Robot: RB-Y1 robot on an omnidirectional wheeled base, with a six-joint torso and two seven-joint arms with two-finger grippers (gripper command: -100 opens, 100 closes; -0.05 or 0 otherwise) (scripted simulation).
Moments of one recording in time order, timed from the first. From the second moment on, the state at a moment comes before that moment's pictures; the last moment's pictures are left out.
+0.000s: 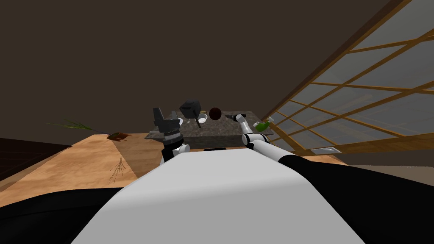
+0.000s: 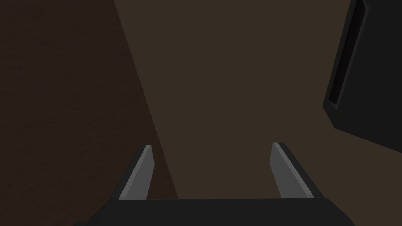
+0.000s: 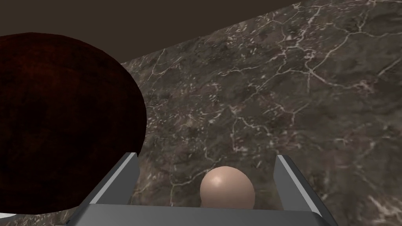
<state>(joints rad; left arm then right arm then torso) 0.52 0.01 -0.03 -2.31 0.08 -0.59 -0.01 -0.65 -0.31 -0.18 -0.87 -0.90 0.68 -1.22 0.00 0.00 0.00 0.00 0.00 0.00</state>
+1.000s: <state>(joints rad) 0.52 0.01 -0.03 -2.31 0.08 -0.59 -0.01 -0.73 -0.31 -0.22 -0.63 -0.93 0.60 -1.22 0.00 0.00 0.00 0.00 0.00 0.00</state>
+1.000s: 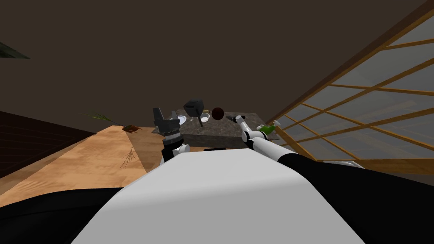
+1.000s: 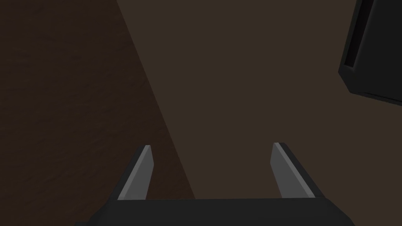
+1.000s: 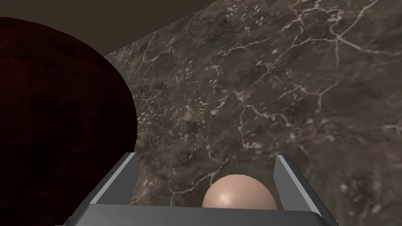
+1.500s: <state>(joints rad) 0.52 0.01 -0.03 -2.31 0.08 -0.59 -0.01 -0.73 -0.31 -0.22 -0.62 -0.93 0.59 -1.22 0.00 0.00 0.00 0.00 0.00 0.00</state>
